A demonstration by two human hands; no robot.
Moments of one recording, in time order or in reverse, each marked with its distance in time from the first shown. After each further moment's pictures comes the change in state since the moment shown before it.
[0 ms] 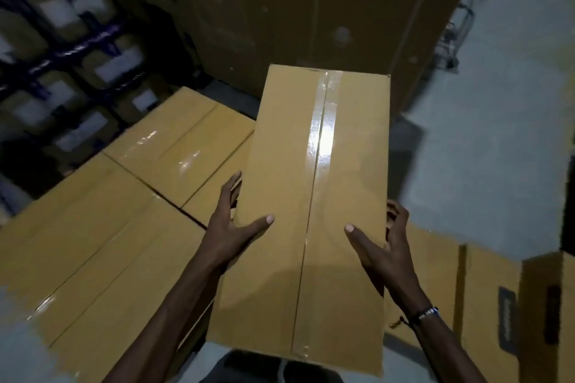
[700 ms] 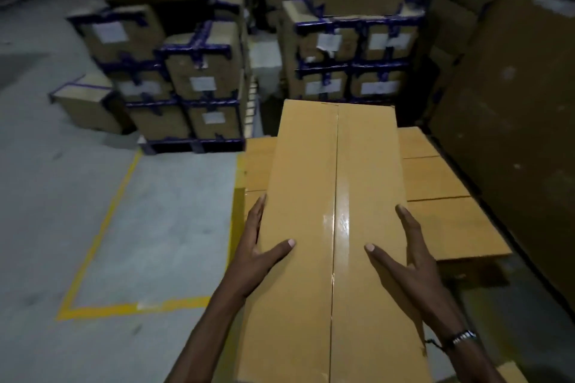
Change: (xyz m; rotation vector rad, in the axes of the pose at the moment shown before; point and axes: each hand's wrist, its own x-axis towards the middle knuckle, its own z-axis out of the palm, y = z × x) left_hand -0.362 -0.065 -0.175 -0.207 0.811 -0.130; right_hand -0.171 -0.113 0.230 -0.223 -0.869 -0.425
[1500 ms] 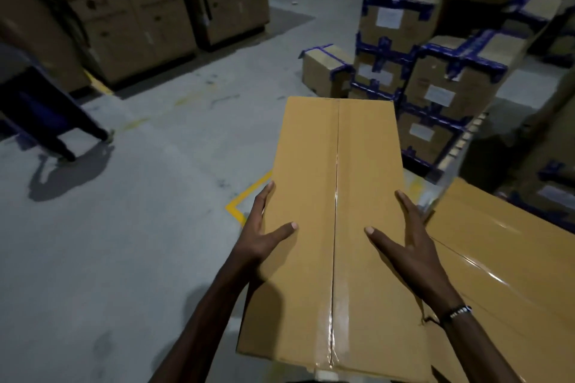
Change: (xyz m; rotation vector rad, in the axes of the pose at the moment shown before) left_hand -0.110 -0.066 -0.295 -0.035 0.772 -0.208; right_hand 0.070 -0.169 0.356 -0.029 -0.750 -0.335
